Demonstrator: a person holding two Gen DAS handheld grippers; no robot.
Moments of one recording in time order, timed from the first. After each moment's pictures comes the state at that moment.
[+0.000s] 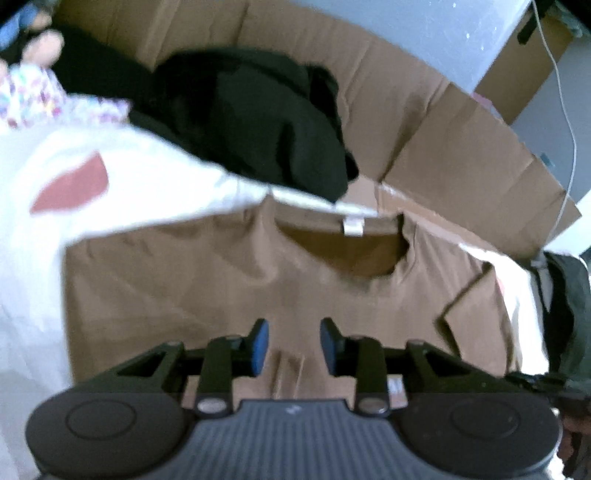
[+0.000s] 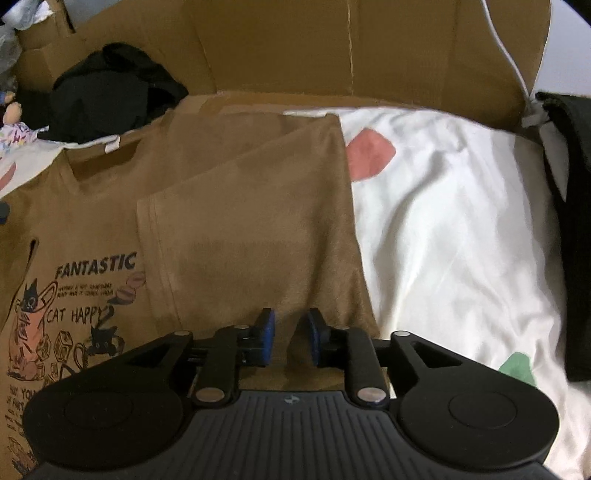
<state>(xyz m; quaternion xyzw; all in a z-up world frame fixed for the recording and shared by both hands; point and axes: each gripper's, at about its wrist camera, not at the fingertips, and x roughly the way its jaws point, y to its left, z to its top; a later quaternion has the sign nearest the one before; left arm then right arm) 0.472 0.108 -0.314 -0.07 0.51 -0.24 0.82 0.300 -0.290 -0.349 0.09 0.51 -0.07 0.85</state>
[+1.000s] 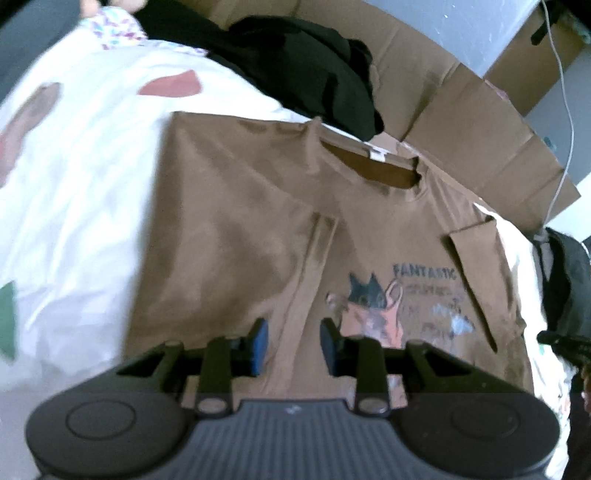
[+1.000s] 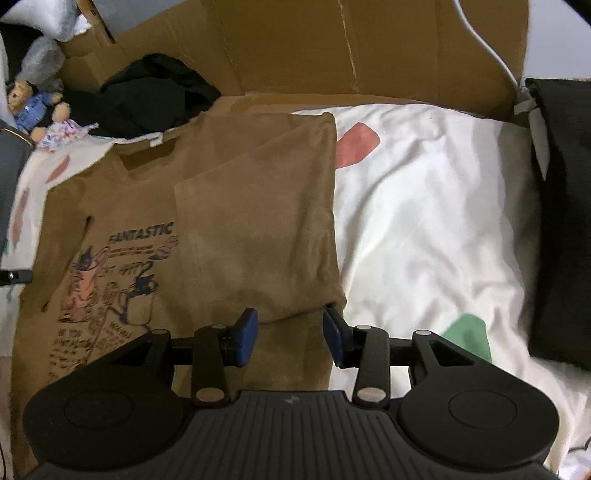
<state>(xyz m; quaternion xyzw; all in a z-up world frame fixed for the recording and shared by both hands) 0.340 0.176 -0.293 -0.09 0.52 -0.16 0.83 0.237 -0.340 -0.294 0.12 0.51 0.02 0.85</state>
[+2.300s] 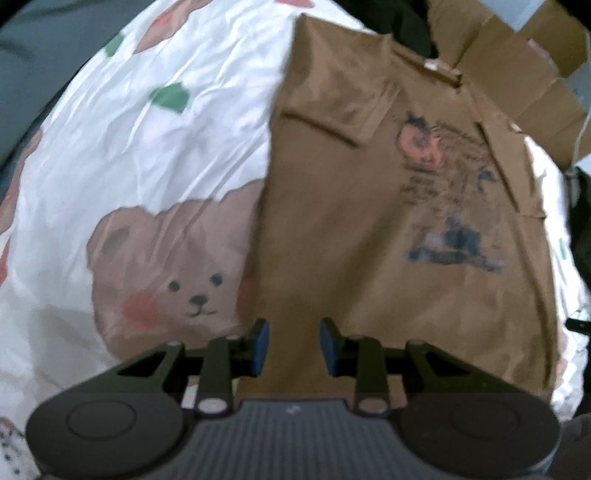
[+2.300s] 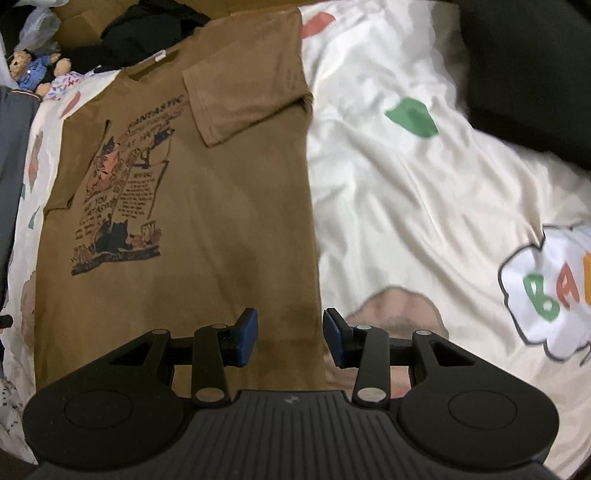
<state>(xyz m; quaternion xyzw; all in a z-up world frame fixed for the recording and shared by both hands) 0.155 0.244 -0.270 -0.08 0.63 -0.06 0.77 0.086 -0.338 -0.299 0.17 0.61 0.01 0.77</state>
